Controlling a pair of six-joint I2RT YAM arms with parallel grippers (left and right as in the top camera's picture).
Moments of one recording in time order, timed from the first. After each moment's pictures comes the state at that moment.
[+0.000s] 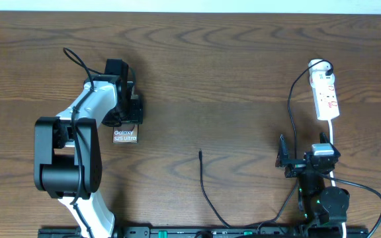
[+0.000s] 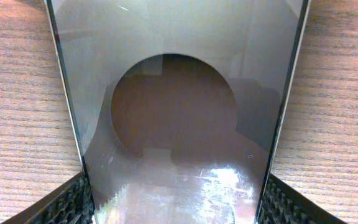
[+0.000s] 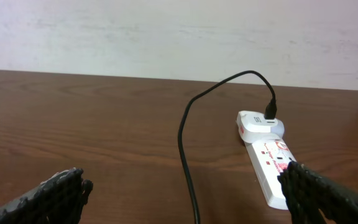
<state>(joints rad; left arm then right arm) -0.05 1.94 1.22 -0.79 0.00 -0.08 0.04 0.01 0.01 -0.07 -0.02 -0.04</state>
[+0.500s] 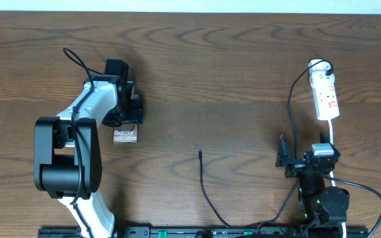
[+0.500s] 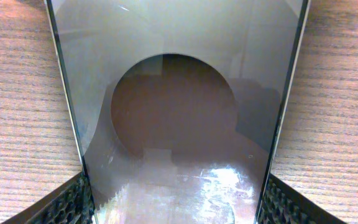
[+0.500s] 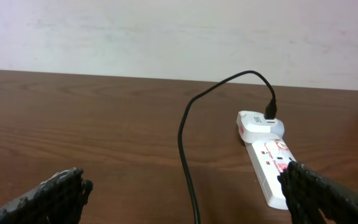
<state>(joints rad) -0.05 1.94 1.22 -0.79 0.00 -0.08 0.04 0.01 0.01 -0.07 -0.02 -0.04</state>
